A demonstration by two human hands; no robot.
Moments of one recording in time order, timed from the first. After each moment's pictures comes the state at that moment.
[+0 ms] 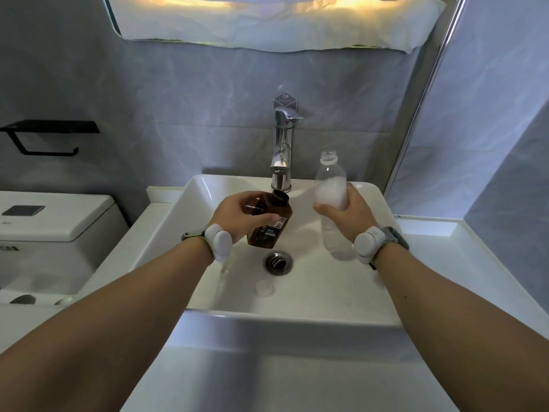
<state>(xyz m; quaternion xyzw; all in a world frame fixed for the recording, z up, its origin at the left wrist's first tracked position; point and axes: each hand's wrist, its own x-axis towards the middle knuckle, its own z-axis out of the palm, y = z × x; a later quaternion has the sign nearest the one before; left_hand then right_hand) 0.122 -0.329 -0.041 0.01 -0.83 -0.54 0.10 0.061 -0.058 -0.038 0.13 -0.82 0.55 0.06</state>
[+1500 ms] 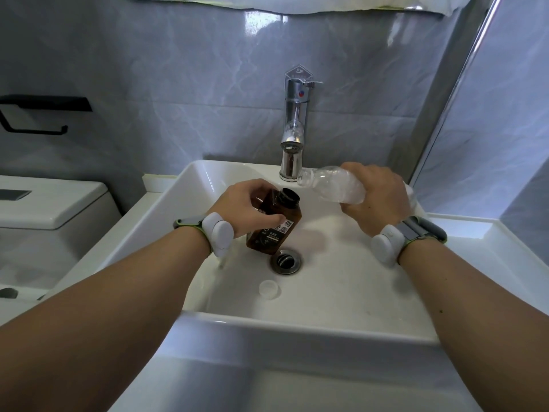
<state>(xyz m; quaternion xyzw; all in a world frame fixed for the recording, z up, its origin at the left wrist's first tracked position) 0.110 -0.335 -0.054 -0.06 -0.89 -0.45 0.11 0.060 -0.055 -0.029 0.23 -0.91 0.21 0.27</state>
